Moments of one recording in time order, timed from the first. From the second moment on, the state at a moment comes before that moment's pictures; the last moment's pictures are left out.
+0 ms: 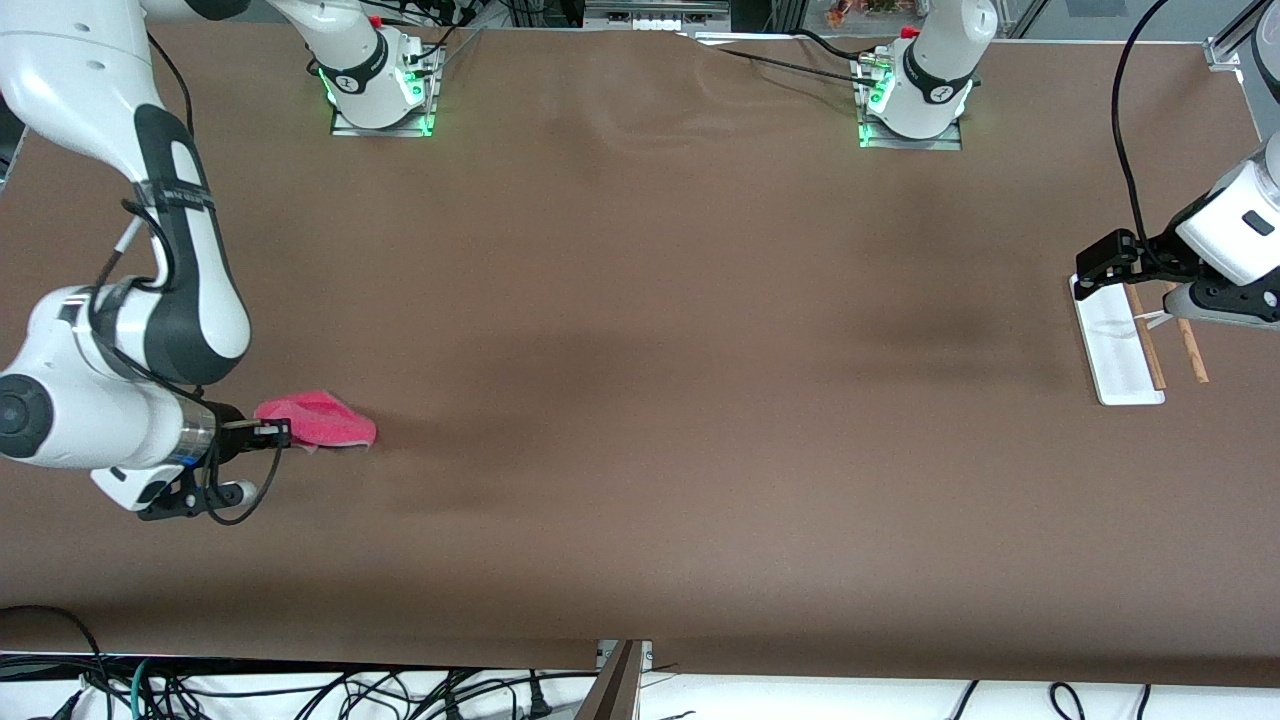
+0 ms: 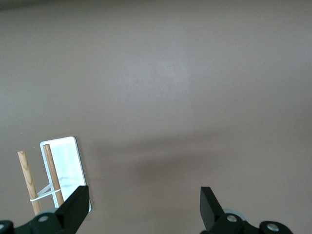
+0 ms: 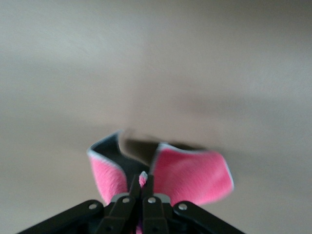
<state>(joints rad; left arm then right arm) 0.00 0.06 0.00 -1.62 0.01 1.70 0.13 -0.02 0.70 0.08 -1.21 0.01 1.81 -0.15</state>
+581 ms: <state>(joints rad) 0.00 0.06 0.00 -1.62 -0.01 1.70 0.13 -0.02 0.60 0.16 -1.11 0.02 1.71 -0.15</state>
